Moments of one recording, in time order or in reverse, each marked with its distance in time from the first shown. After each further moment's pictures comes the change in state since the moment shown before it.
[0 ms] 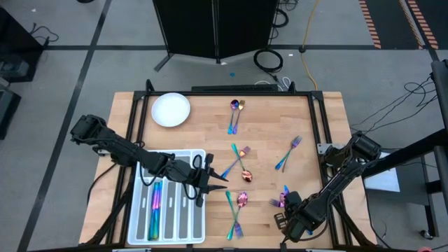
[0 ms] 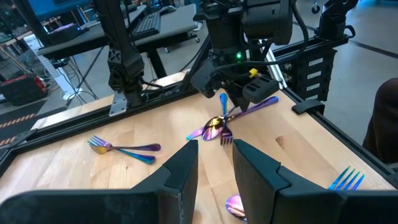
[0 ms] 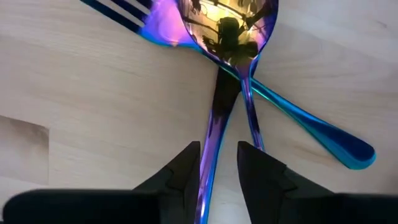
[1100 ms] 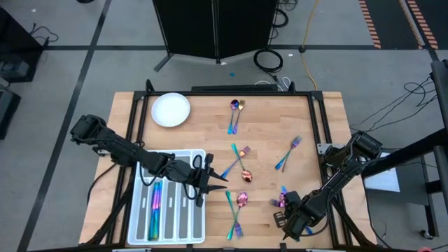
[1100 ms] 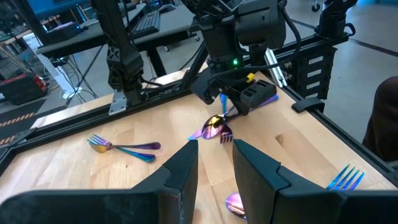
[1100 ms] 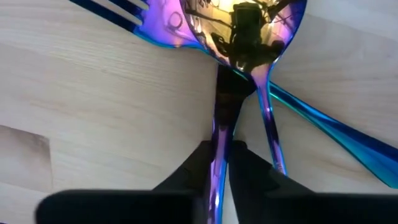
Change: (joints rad) left arm 0.000 0.000 0.000 -0.006 0.000 0.000; right arm 0.002 -0.002 -0.117 0.203 -0.001 0.035
